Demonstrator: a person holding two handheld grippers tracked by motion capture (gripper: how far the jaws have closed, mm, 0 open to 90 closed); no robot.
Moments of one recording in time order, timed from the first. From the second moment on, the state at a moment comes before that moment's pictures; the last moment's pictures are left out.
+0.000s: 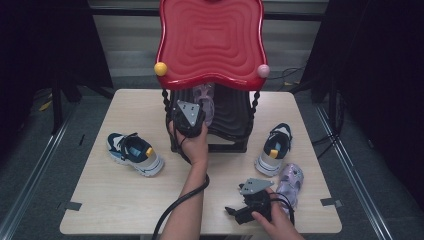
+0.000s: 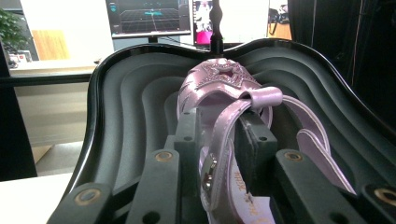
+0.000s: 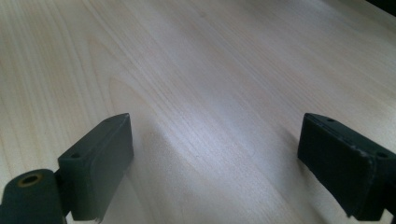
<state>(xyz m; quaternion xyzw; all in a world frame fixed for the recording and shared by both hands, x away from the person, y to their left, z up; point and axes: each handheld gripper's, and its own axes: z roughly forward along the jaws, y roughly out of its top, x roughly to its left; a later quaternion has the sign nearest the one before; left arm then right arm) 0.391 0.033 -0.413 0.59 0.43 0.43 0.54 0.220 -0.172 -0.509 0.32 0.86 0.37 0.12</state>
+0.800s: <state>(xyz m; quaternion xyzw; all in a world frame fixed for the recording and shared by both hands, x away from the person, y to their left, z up) 0.370 0.054 -0.407 0.64 0.41 0.39 0.52 0.220 -0.171 -0.509 0.32 0.86 0.37 0.12</state>
